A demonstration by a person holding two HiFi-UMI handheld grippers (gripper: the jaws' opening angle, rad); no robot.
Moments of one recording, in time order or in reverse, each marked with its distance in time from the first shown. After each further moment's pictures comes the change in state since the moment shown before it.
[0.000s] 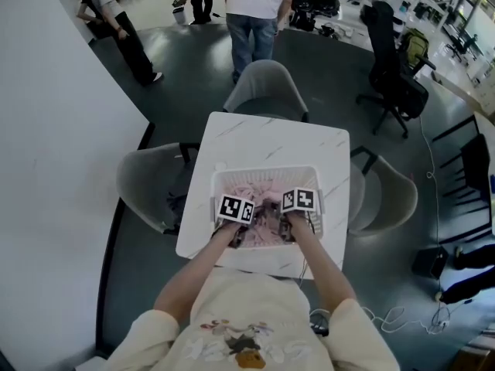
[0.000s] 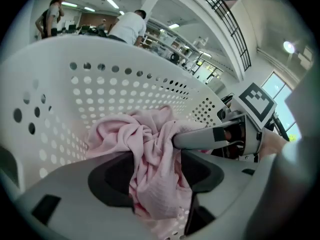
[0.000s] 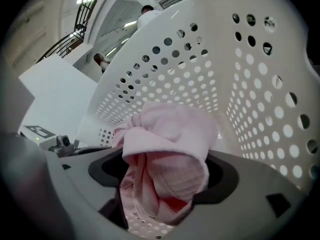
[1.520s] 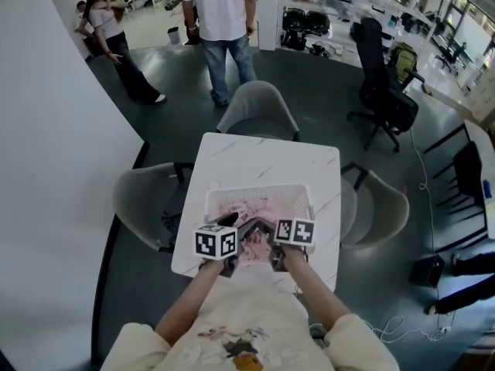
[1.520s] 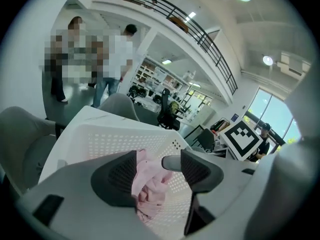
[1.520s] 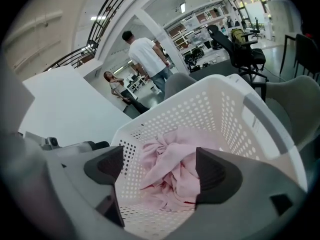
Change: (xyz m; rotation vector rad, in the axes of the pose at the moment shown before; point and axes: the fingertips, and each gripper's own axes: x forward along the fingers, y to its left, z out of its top) left arm -0.127 -0.069 0.051 0.003 -0.372 -0.065; right arm -0.096 0.067 0.008 -0.024 -0.242 0.015
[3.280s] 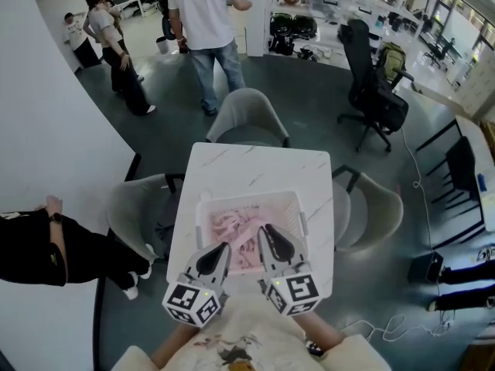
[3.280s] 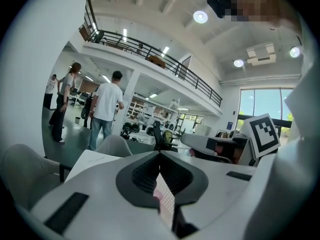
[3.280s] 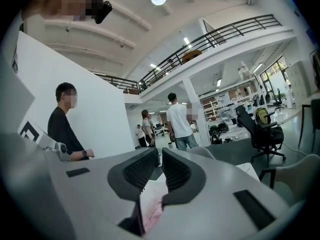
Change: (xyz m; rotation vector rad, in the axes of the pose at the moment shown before) left arm -0.131 -0.083 0.041 0.215 -0.401 -0.005; right arm -0.174 0.136 0.056 -0.499 -0.672 0.118
